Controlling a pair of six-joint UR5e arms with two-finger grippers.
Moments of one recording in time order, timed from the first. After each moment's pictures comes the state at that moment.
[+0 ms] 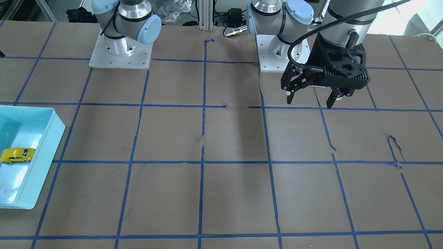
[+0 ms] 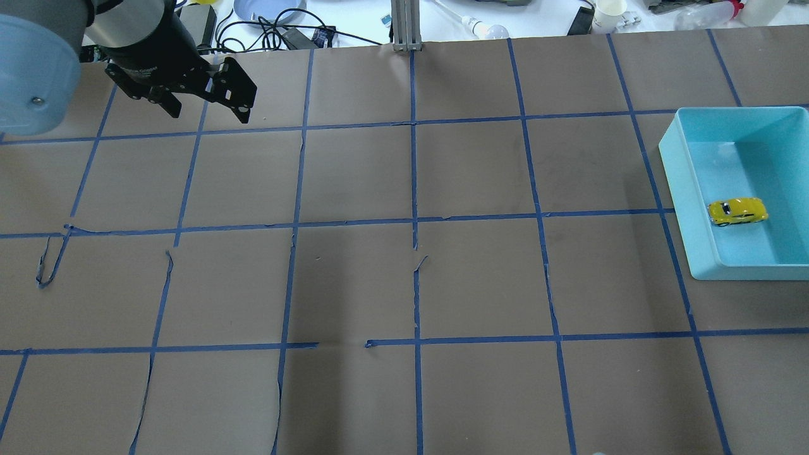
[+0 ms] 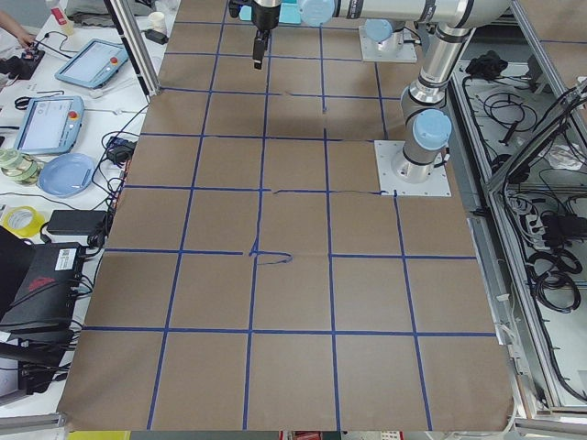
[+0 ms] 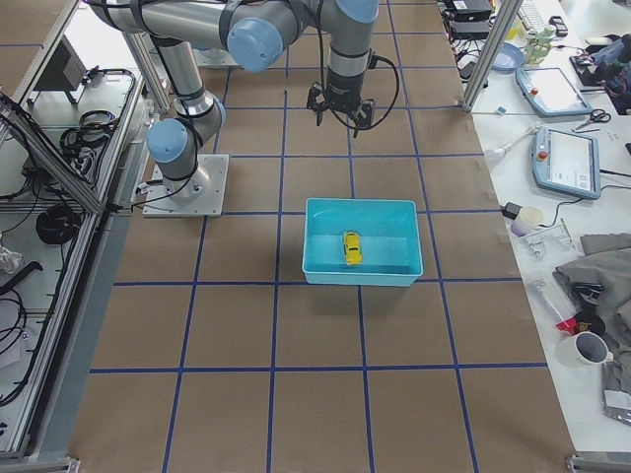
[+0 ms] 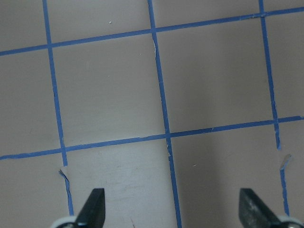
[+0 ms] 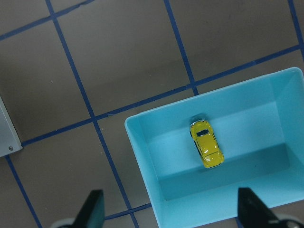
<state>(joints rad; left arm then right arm) -1.57 -1.60 -1.52 -1.43 1.58 0.13 1.11 -1.58 1.46 -1.41 -1.58 -1.60</state>
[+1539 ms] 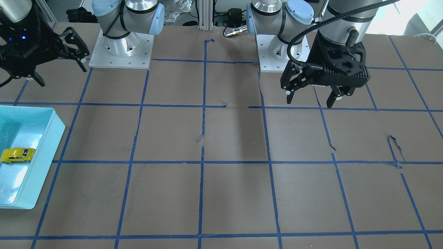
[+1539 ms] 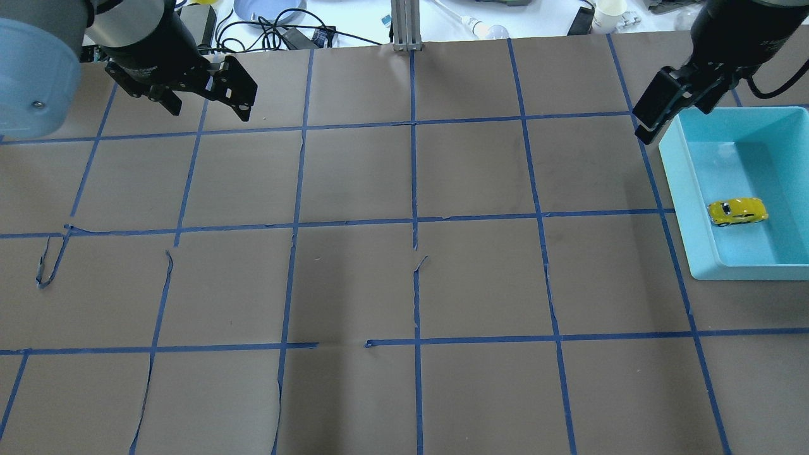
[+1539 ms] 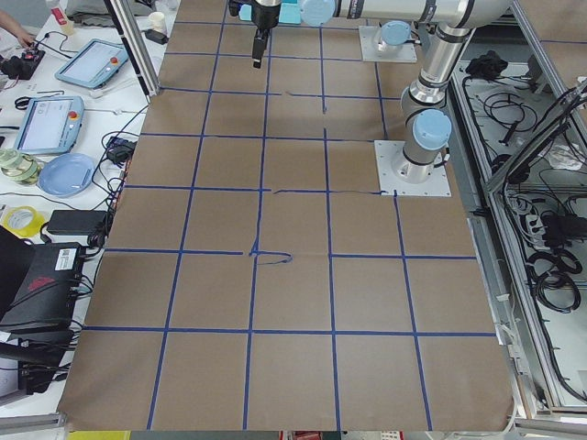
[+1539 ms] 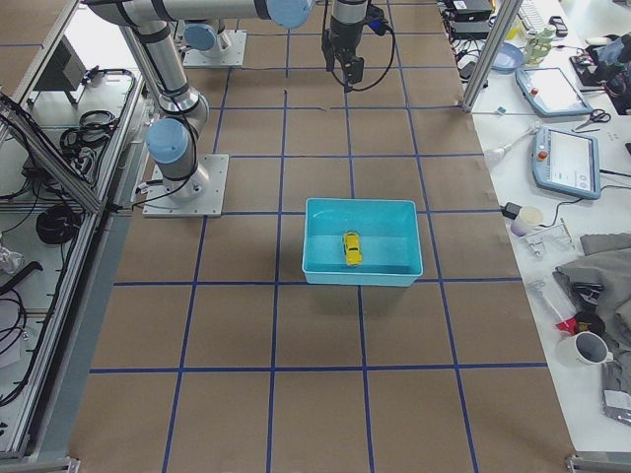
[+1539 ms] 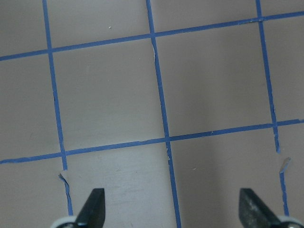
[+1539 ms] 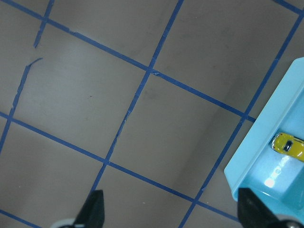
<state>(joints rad) -1.57 -1.60 -1.53 -1.42 1.58 0.13 1.43 -1.58 1.46 -1.41 -1.57 -0.54</state>
